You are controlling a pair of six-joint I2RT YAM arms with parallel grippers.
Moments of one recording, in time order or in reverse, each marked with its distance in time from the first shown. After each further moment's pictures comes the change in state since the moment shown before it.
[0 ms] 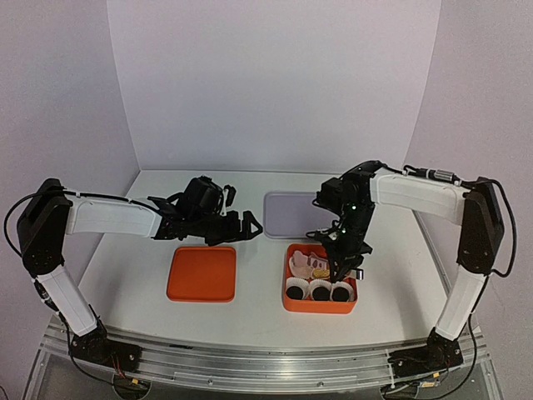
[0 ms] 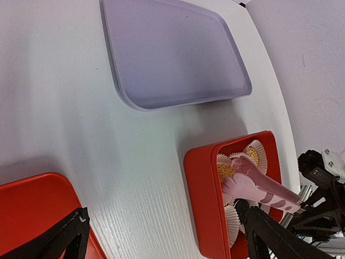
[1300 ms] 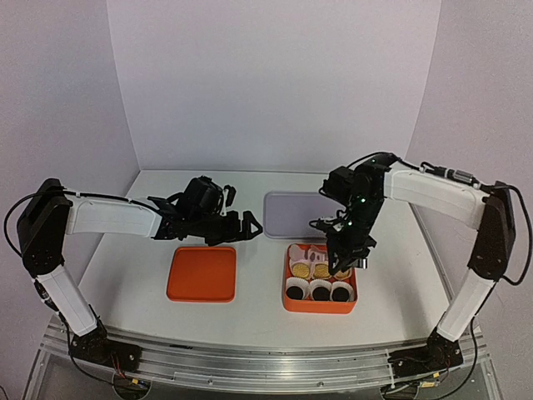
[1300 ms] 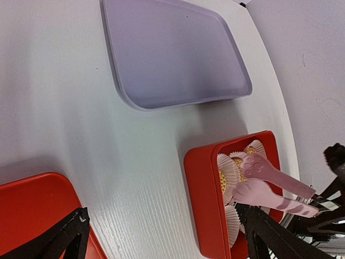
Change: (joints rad) left arm 0.000 0.000 0.000 -0.001 0.000 0.000; right arm 0.000 -0.096 0.009 0.018 0.014 0.003
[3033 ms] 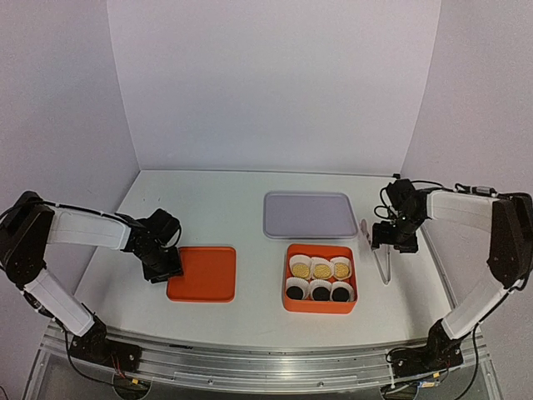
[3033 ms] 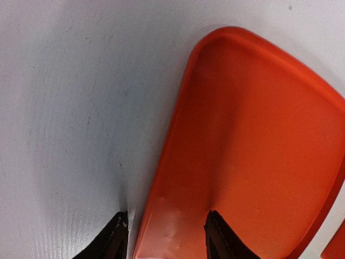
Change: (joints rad) left arm 0.232 -0.163 -0.324 -0.422 -0.176 -0.183; right arm -0.490 -0.128 -0.486 0.638 0.402 0.128
